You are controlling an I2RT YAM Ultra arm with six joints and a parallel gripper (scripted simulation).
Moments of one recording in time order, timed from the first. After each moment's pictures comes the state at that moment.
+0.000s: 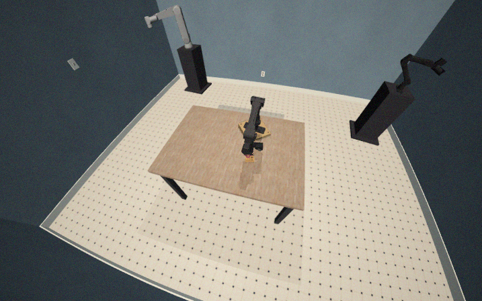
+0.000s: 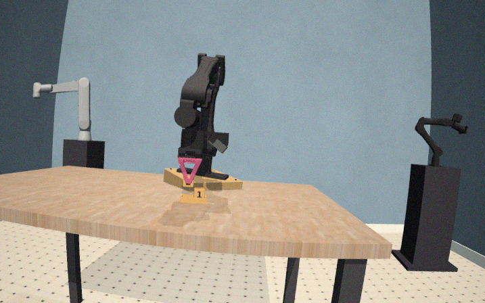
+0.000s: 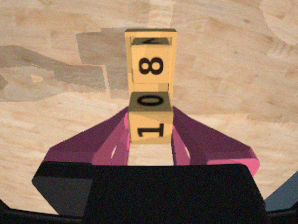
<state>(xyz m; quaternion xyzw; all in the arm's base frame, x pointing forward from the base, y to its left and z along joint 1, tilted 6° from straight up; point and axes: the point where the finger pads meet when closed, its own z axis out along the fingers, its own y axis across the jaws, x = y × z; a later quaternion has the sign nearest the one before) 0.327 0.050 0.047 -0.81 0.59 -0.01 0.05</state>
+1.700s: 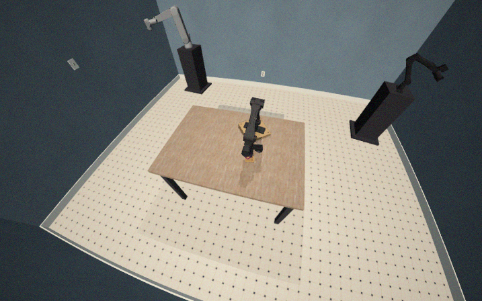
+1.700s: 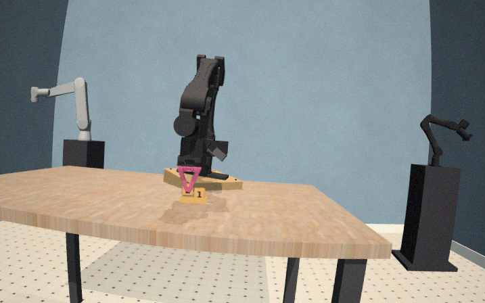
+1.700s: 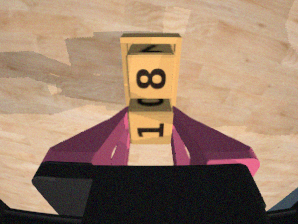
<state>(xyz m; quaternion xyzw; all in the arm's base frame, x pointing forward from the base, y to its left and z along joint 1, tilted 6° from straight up) 0.329 0.052 0.024 -0.81 0.59 -0.01 0.05</state>
